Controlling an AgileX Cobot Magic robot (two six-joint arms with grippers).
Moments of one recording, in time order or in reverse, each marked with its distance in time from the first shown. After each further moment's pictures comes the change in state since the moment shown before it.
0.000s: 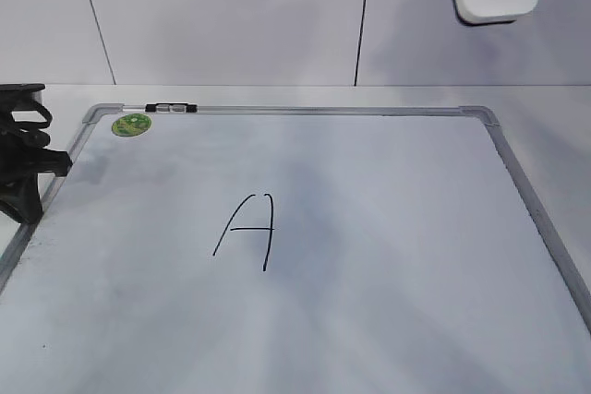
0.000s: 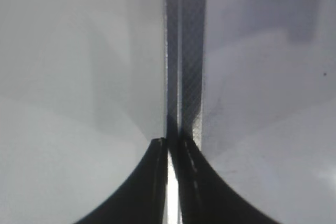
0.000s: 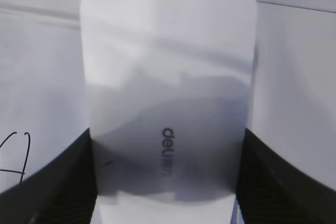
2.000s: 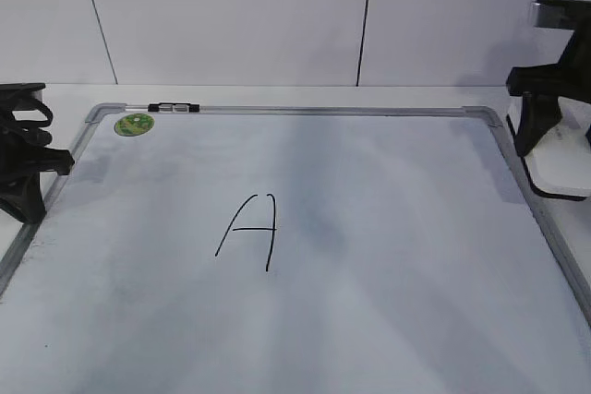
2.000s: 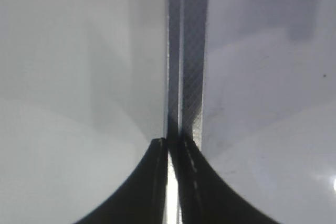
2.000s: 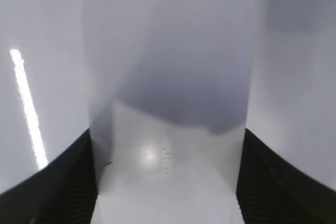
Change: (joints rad) left arm 0.000 0.000 0.000 -0.016 -0.004 0.000; right arm -0.393 0.117 0.350 0.296 -0.011 -0.192
